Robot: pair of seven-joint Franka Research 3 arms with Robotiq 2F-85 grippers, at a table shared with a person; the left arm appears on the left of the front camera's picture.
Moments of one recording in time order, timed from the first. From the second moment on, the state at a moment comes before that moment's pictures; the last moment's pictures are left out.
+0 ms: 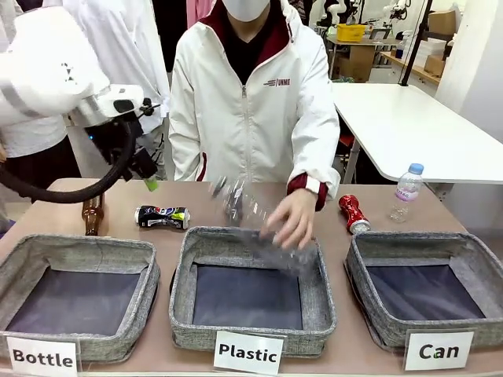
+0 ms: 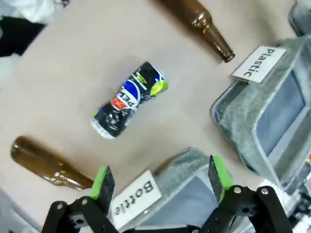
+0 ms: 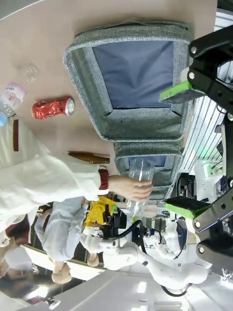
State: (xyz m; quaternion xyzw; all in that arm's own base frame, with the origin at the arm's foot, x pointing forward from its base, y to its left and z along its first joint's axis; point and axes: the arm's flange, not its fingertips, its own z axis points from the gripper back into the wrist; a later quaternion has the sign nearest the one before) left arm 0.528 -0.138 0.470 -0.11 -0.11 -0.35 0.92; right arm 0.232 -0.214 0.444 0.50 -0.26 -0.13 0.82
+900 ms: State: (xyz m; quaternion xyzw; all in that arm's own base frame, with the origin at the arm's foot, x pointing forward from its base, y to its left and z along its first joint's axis) left arm 0.521 -0.118 0.439 -0.09 -0.07 -0.71 0.69; right arm 0.233 -0.214 0.444 0.50 -0.26 -0.13 0.82
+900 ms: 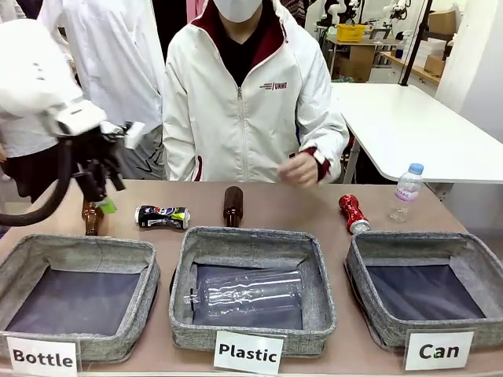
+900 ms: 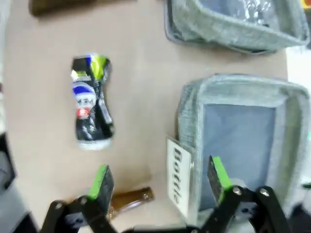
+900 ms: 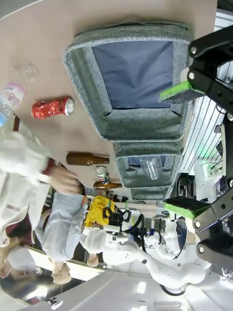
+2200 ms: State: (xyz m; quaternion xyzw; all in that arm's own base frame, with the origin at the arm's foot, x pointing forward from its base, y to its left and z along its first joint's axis) left arm 0.587 -0.212 0.333 0.04 0.00 -0.70 0.72; right arm 0.232 -0.214 0.444 0.50 -0.26 -0.13 0.82
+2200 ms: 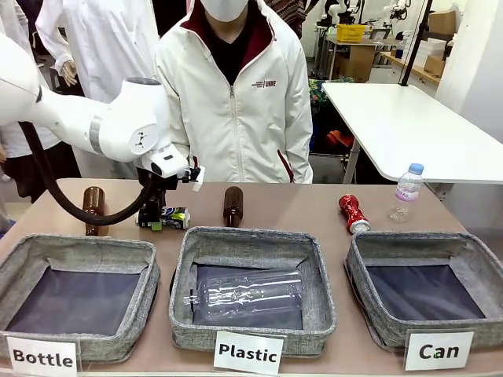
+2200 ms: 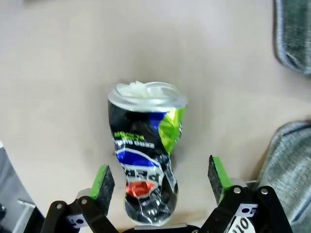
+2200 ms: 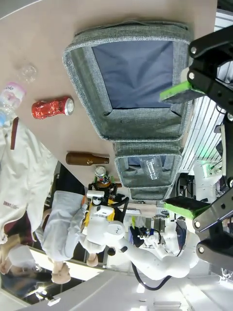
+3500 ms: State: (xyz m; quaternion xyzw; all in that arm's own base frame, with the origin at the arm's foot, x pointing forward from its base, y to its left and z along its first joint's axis) left arm 0.606 -0.214 0.329 0.04 0.01 -0.68 0.73; right arm 0.232 -0.214 0.444 0.50 -0.26 -0.13 0.82
